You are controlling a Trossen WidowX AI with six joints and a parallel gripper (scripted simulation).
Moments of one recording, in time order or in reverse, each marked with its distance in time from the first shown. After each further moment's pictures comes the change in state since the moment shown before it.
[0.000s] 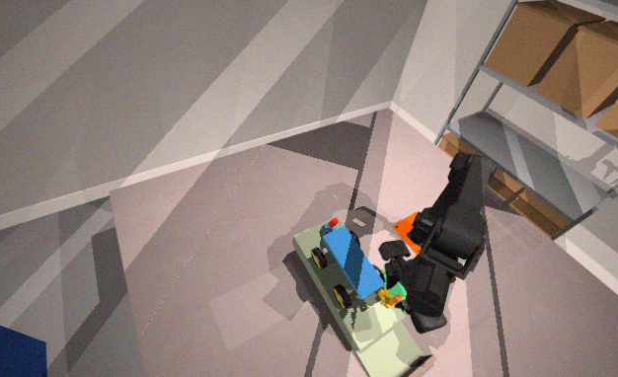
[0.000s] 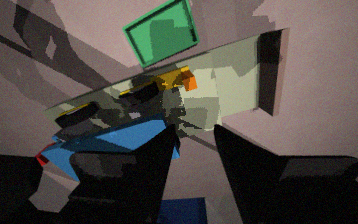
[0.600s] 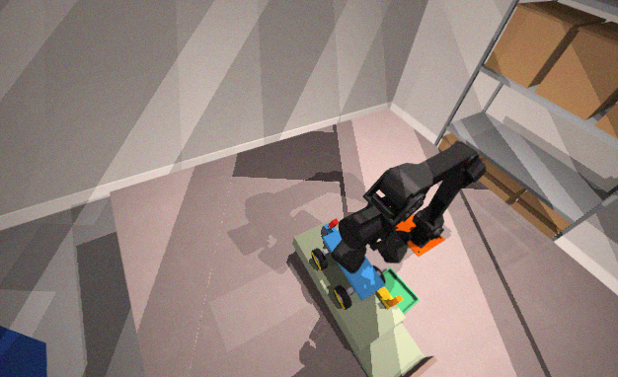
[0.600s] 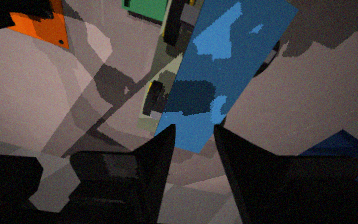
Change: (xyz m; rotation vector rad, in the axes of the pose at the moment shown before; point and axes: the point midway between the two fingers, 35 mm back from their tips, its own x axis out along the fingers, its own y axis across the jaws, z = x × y) arm -0.015 0.132 -0.061 0.880 0.107 0.172
